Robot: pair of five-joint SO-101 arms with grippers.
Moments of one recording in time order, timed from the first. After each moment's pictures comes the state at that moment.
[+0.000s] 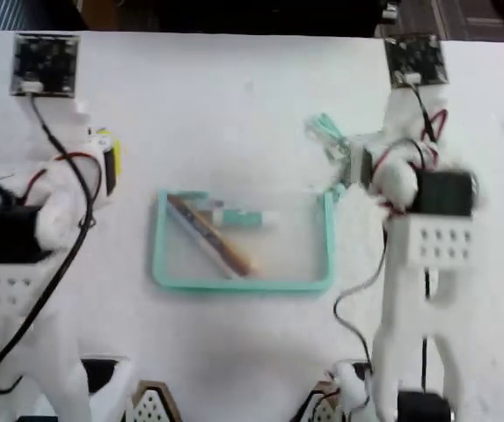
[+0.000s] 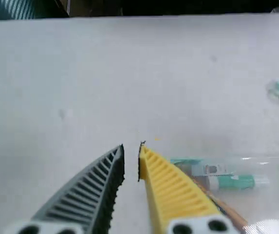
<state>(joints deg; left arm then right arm) -5.6 -36.2 8.1 77.1 0.4 -0.5 -29.6 3.8 77.8 10.3</state>
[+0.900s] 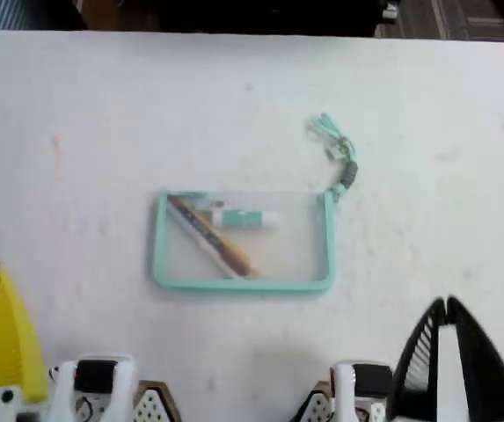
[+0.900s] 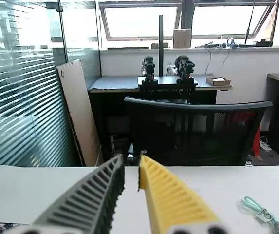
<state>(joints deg) -5.6 -73.1 -17.8 99.6 -0.4 -0.6 -94.0 3.5 86.0 10.8</state>
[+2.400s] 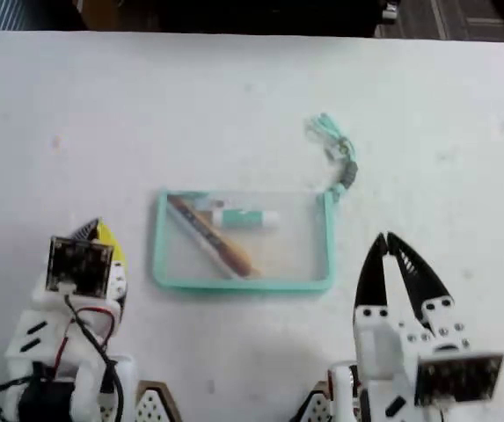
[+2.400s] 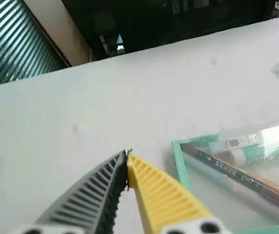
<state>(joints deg) -5.6 -105.0 67.8 70.2 -10.9 -4.7 -103.2 42.7 74.8 10.2</state>
